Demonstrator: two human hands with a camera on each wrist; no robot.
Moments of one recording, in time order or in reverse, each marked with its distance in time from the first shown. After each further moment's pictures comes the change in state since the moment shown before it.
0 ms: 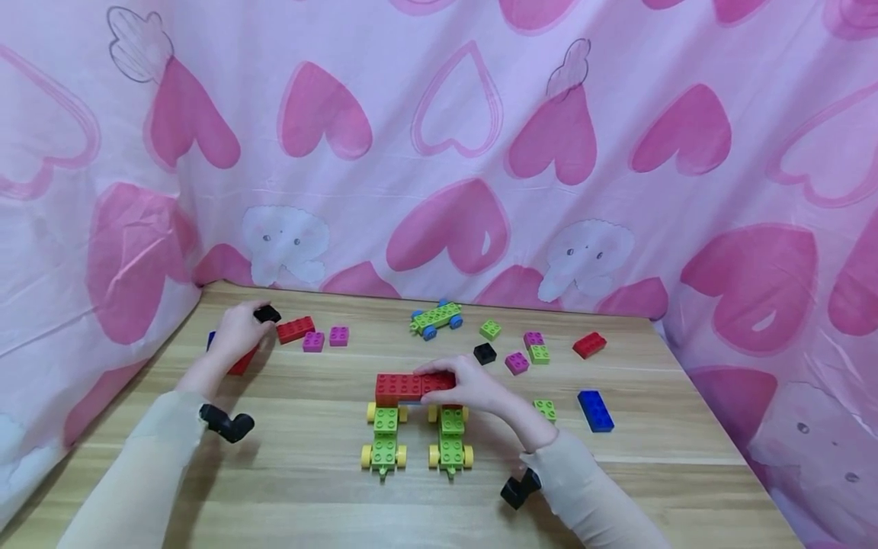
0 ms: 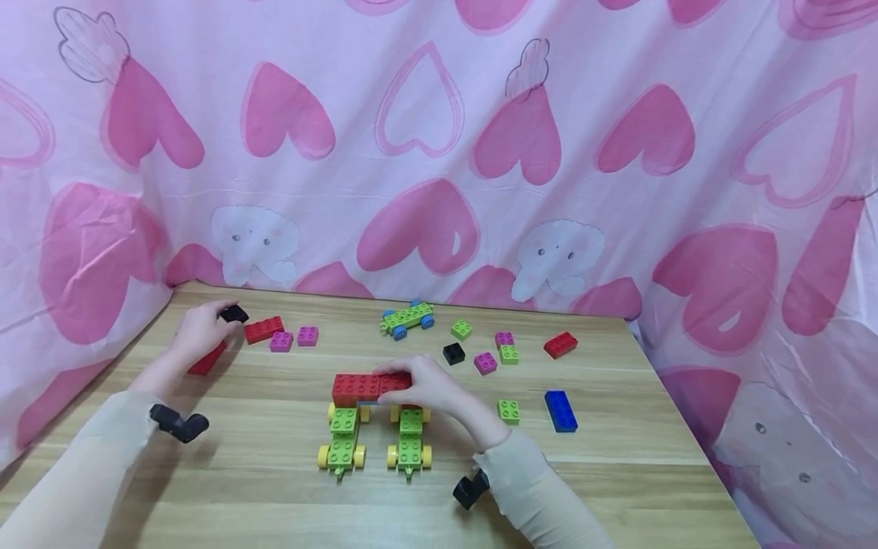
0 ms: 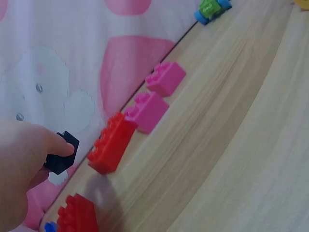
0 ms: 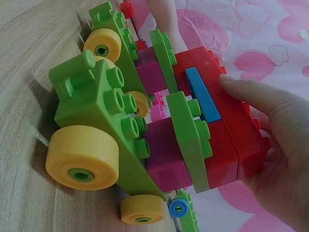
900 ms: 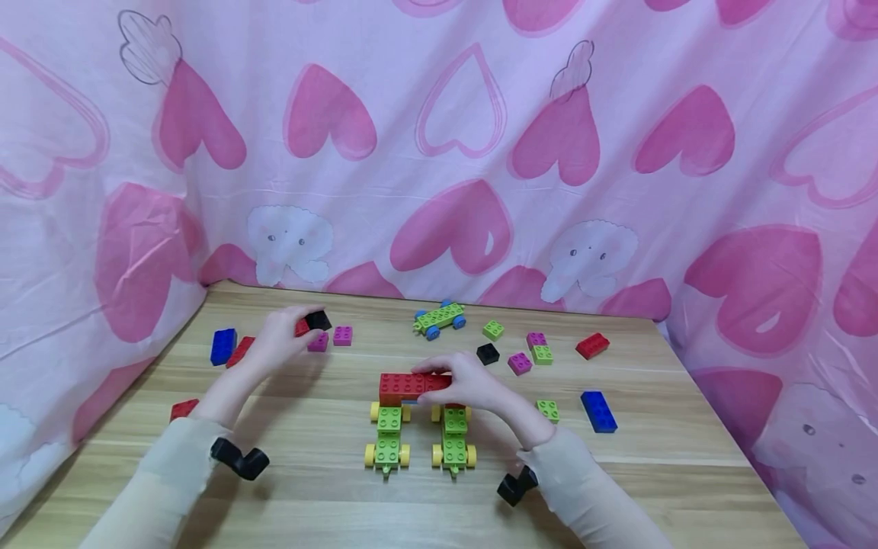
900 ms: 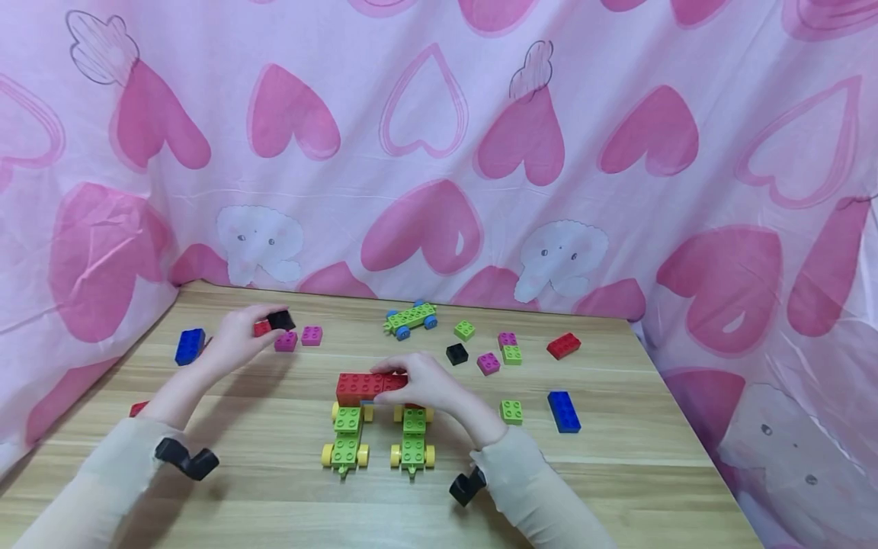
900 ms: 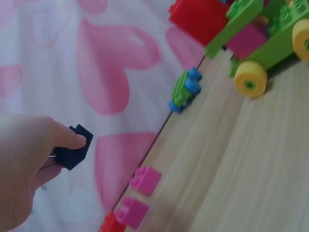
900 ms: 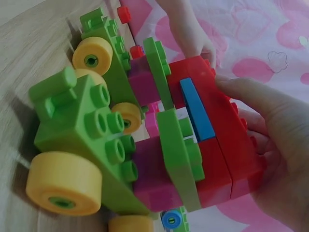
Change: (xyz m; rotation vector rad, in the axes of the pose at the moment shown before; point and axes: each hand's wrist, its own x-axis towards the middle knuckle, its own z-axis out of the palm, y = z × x) left_hand -0.036 0.079 0.005 -0.108 0.040 0.273; right_hand 0.007 -0.009 0.002 -0.054 -0.013 0.012
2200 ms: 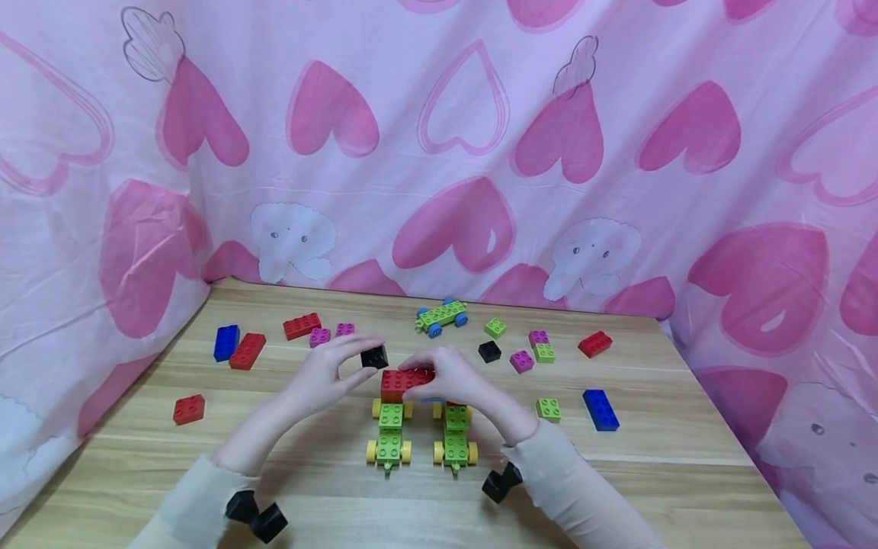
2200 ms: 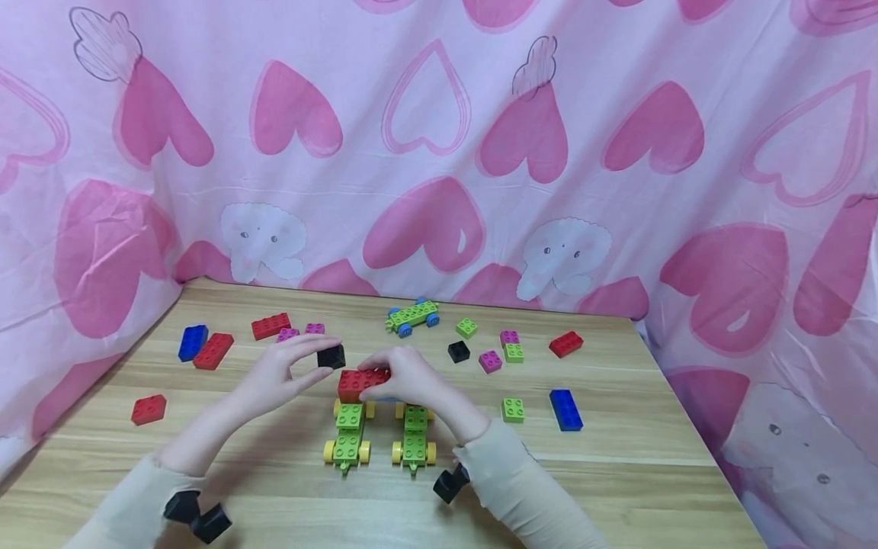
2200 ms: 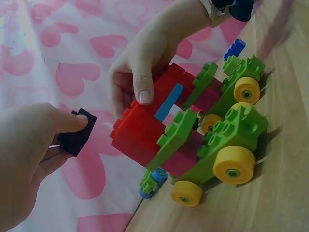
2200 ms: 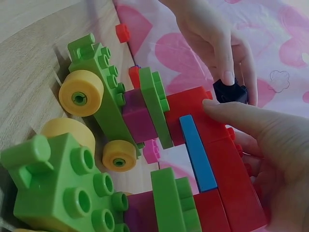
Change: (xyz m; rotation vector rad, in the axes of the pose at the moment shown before) left_hand -0.040 0.080 0.027 -0.172 -0.016 0.265; right_hand 0.020 -0.021 0.010 -0.055 -0.012 0.049
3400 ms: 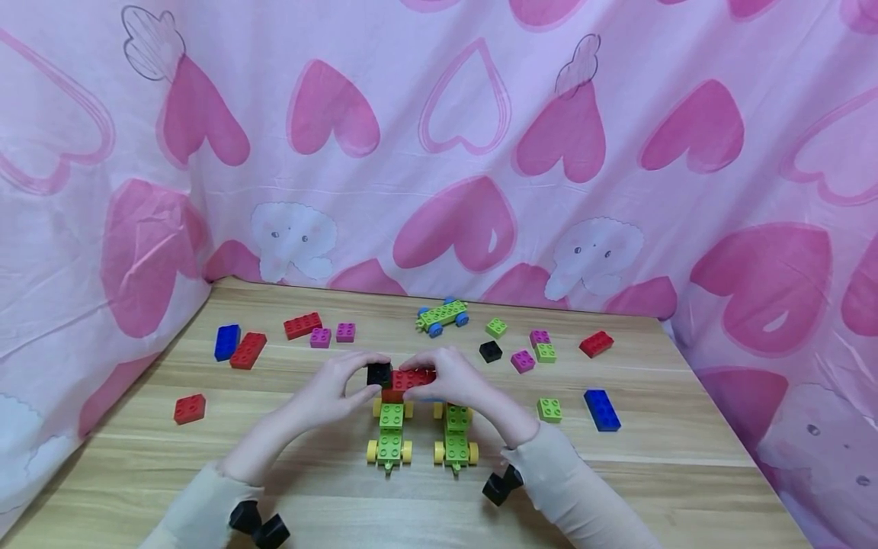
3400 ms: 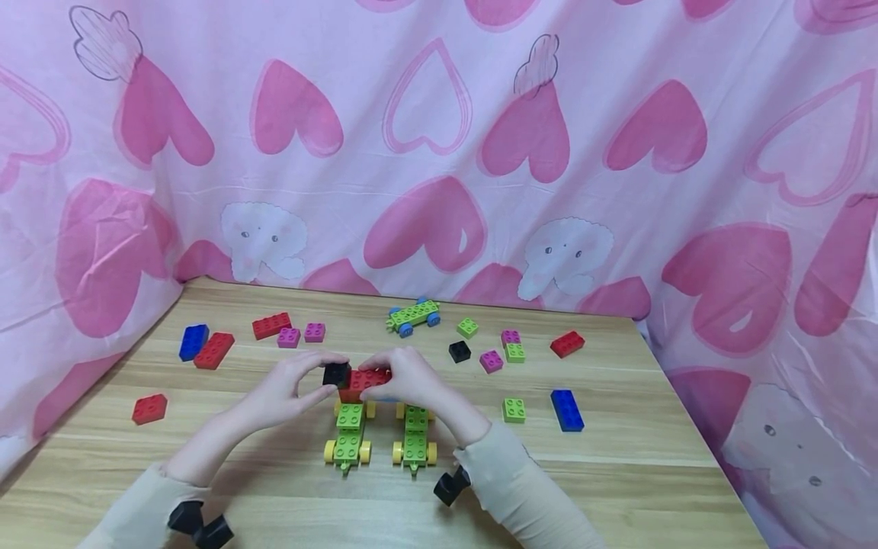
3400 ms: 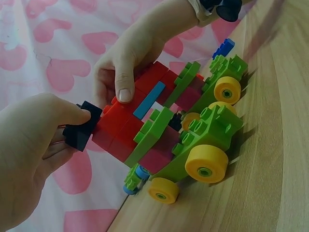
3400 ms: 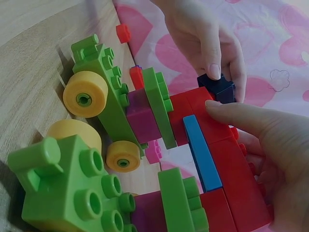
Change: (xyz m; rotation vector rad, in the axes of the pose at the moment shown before) left_hand -0.010 0.002 0.011 -0.051 -0.108 0.008; right_hand -0.002 0.000 0.003 0.012 0.016 0.024
